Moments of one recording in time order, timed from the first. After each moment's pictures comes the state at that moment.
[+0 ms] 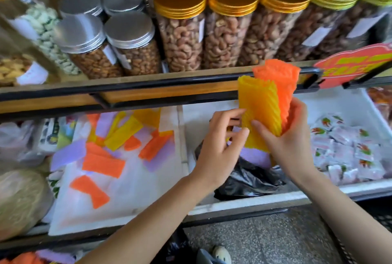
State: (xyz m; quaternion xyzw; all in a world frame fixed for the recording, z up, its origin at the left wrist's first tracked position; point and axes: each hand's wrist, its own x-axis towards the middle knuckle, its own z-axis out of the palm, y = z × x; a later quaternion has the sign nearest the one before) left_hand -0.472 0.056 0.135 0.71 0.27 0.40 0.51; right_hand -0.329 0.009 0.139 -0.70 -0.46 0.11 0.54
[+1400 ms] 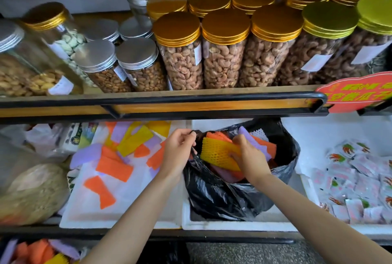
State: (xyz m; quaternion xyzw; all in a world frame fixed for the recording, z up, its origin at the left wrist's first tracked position) left_hand -0.492 0.105 0.118 0.51 0.55 0.42 0.51; right_hand -0.304 0.080 0.045 -0.75 -0.62 0.15 0.19
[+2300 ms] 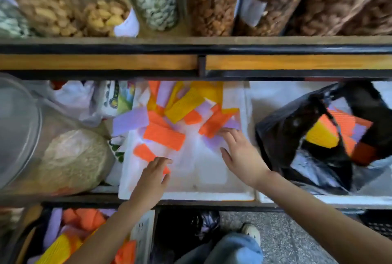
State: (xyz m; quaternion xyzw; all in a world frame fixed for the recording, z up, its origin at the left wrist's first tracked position) left_hand -0.813 0.122 -0.067 0.79 0.54 0.09 0.28; right_hand -0.547 0.107 -0.004 -0.62 -0.75 0.14 0.20
